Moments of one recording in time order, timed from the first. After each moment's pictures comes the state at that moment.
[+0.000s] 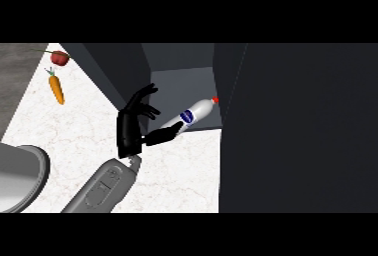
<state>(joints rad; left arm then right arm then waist) -0.42 0.17 -0.48 -1.18 -0.10 0.90 -0.05 0.48 -0.09 0.35 -2.06 -0.25 0.21 -0.18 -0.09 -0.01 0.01</state>
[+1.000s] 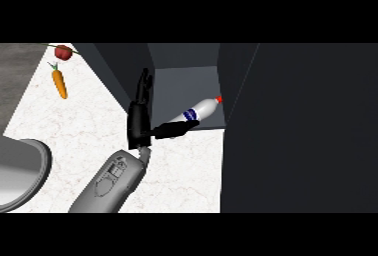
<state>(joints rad) -0.47 0.08 -0.39 -1.15 0.17 0.73 -0.19 0.52 -0.09 0.34 -2.08 -0.23 0.20 -0.21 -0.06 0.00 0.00</state>
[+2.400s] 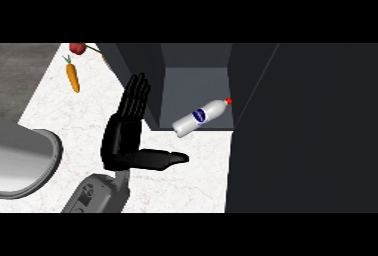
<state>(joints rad) -0.26 0.11 -0.35 -1.52 0.35 0.34 -0.28 0.57 -0.10 0.37 -2.15 -0.21 0.14 -0.19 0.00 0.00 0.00</state>
